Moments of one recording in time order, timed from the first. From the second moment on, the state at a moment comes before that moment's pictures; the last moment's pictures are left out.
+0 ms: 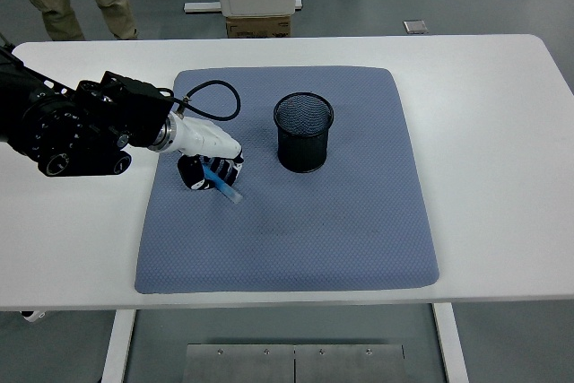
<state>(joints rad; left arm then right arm) -1.73 0.21 0.99 -1.21 0.83 0.12 -0.21 0.02 0.00 0.28 0.21 -0.04 0.05 0.33</state>
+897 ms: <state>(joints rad) -1.74 0.22 0.99 -1.21 0.81 0.10 -0.21 0.02 0.00 0.28 0.21 -0.04 0.05 0.33</state>
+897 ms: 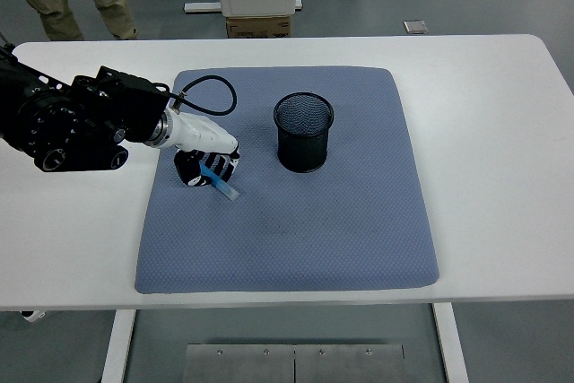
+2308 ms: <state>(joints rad) -1.90 0.27 0.80 -1.17 0.49 0.00 -0.22 0.02 0.00 0.28 0.21 -0.04 0.05 0.33</state>
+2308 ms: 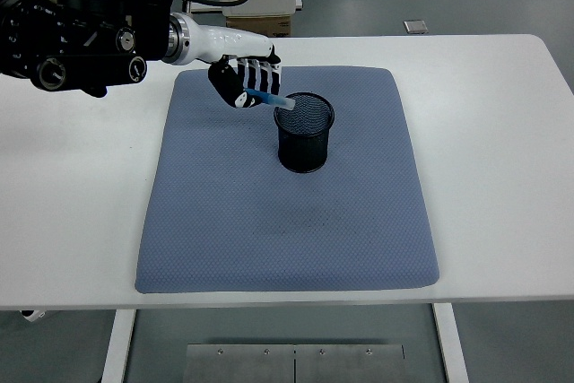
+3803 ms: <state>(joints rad) -1.68 0.21 0.59 -1.04 0.15 -0.01 -0.28 0.02 0.00 0.28 0.21 -0.04 0.05 0.33</state>
